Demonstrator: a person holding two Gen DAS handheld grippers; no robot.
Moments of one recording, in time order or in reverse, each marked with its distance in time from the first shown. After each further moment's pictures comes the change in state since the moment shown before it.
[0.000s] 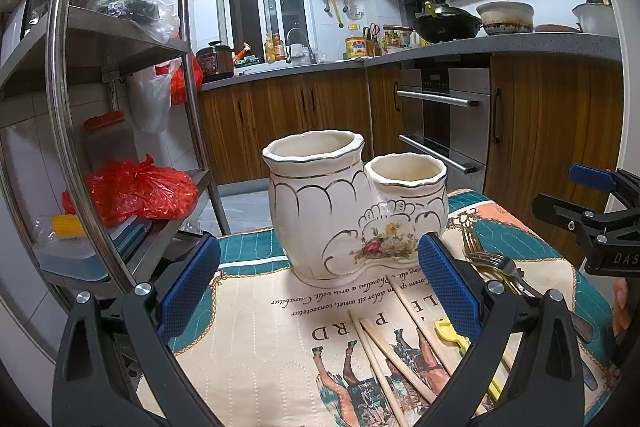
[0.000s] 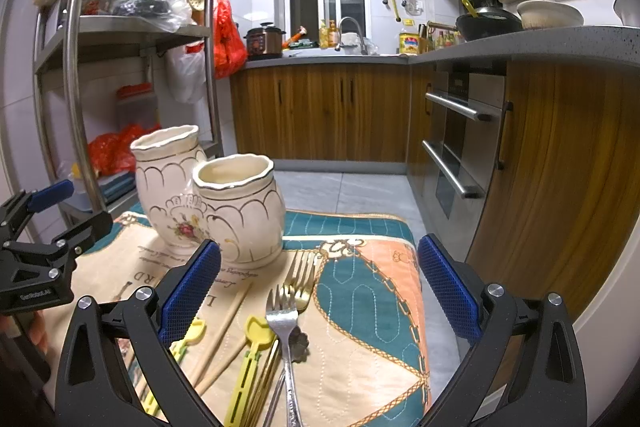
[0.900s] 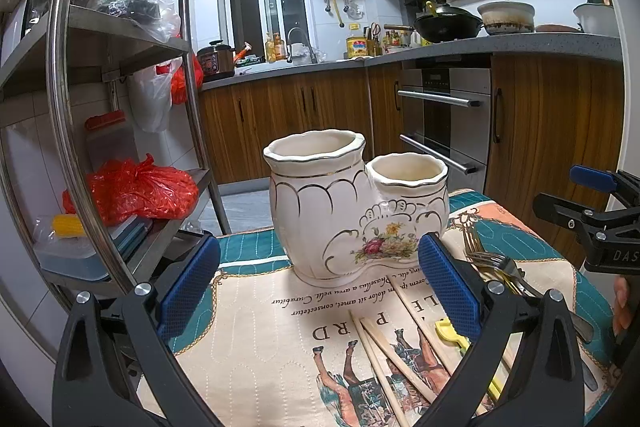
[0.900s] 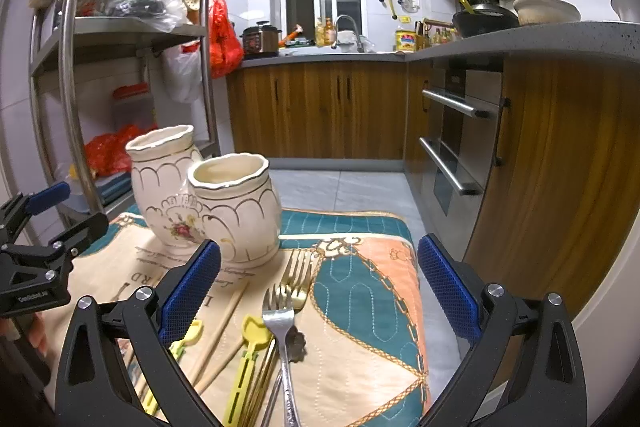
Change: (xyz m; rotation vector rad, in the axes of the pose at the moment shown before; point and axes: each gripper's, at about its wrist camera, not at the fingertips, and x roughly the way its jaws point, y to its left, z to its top) left arm 0.001 0.000 -0.002 0.002 0.003 0.003; right arm 0.002 -0.005 -0.001 0.008 0.005 -0.002
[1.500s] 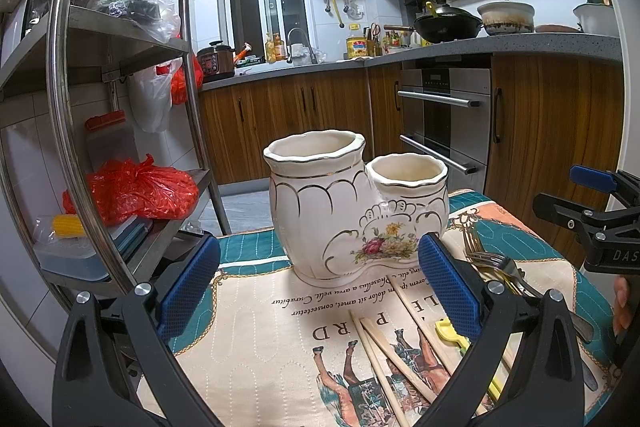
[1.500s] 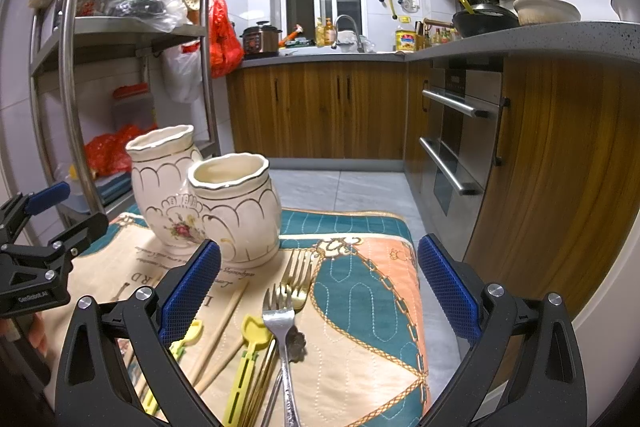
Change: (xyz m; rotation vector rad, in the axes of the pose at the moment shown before) left arm 0.000 0.000 0.000 -0.002 0.000 0.001; right arm 0.000 0.000 0.000 0.001 0.001 0.000
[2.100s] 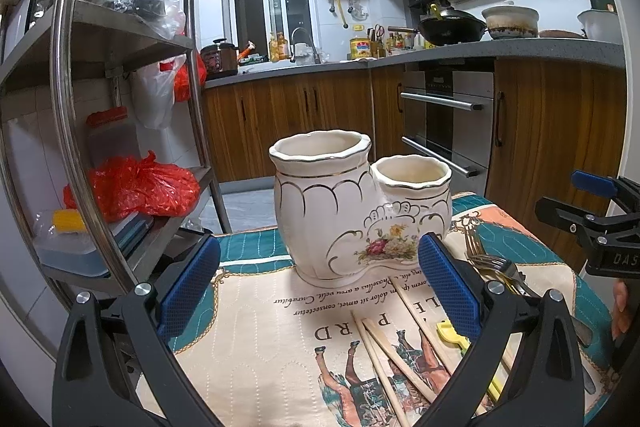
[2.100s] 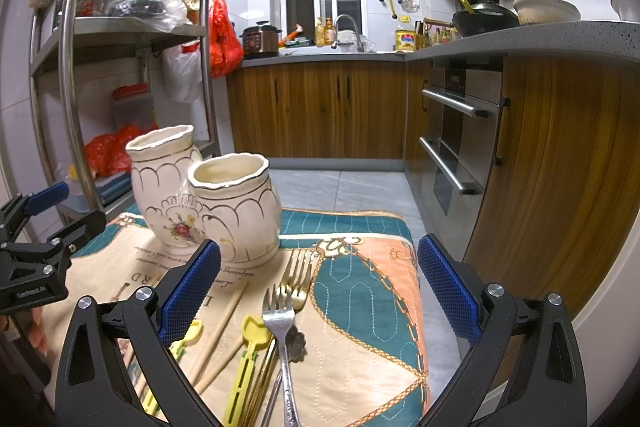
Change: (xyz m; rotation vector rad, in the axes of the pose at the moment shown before) left arm 0.003 0.003 0.000 -0.023 0.011 -0.010; right arm 0.000 -0.001 0.001 0.003 0.000 -0.001
